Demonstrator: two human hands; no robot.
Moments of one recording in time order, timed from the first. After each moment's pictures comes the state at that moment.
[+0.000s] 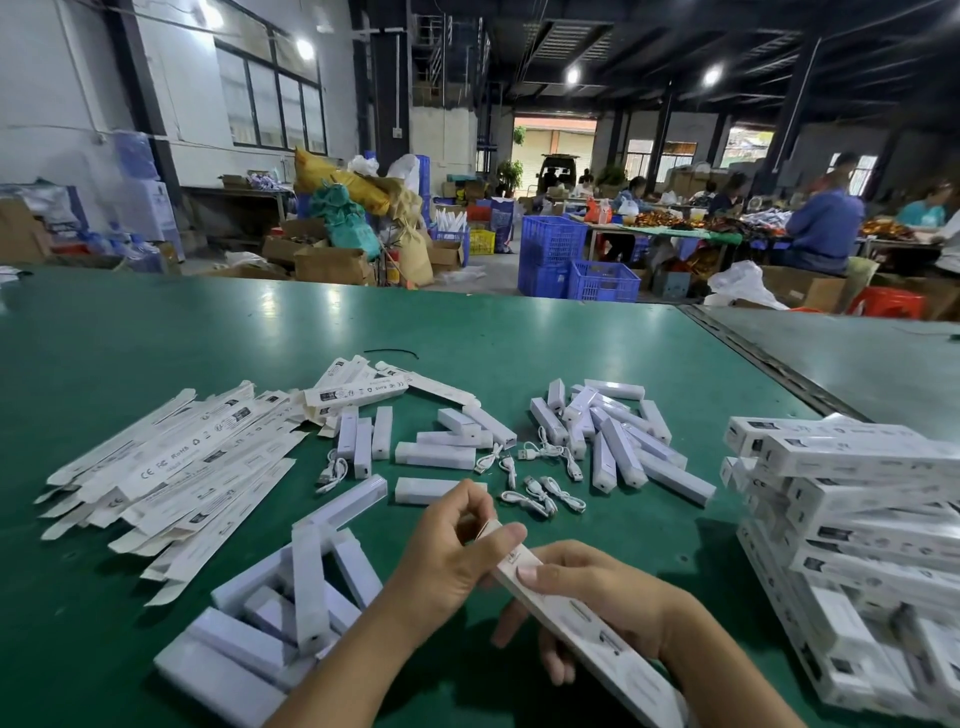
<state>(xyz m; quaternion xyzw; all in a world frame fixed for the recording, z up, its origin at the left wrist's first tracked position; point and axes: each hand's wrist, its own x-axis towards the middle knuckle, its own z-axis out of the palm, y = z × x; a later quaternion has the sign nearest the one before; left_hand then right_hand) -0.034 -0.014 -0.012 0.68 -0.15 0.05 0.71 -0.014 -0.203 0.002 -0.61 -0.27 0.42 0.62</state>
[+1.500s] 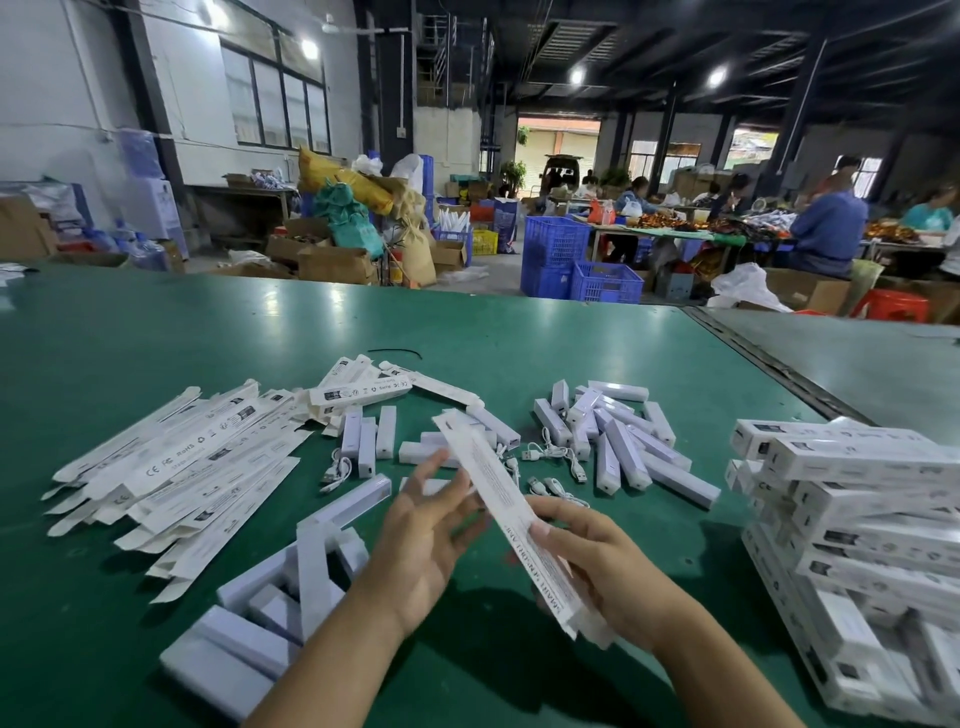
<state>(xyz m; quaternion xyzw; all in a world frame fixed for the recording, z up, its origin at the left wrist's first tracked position) -0.024 -0.002 -0.004 0.41 0.00 0.00 0.91 -0.019 -0.195 0.007 -0.65 -0.16 0.24 0.71</state>
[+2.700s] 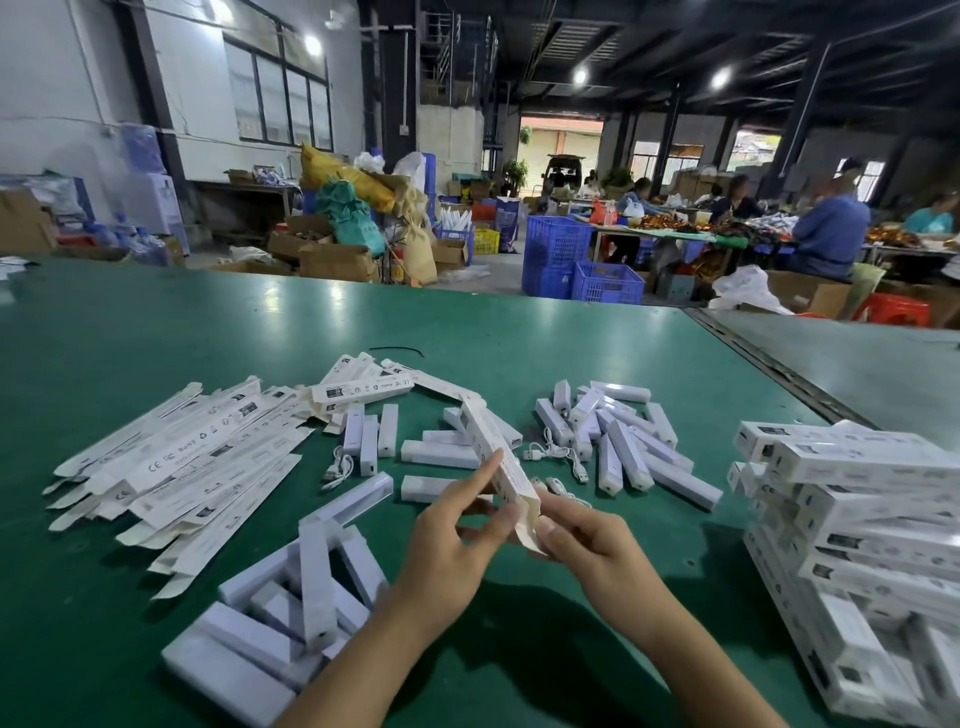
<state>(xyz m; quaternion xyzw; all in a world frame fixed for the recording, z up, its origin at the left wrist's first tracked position) -0.033 -0.015 -0.017 0.74 -0.11 0.14 0.64 -0.016 -0.190 -0.004 -0.75 -0.27 0.03 0.61</state>
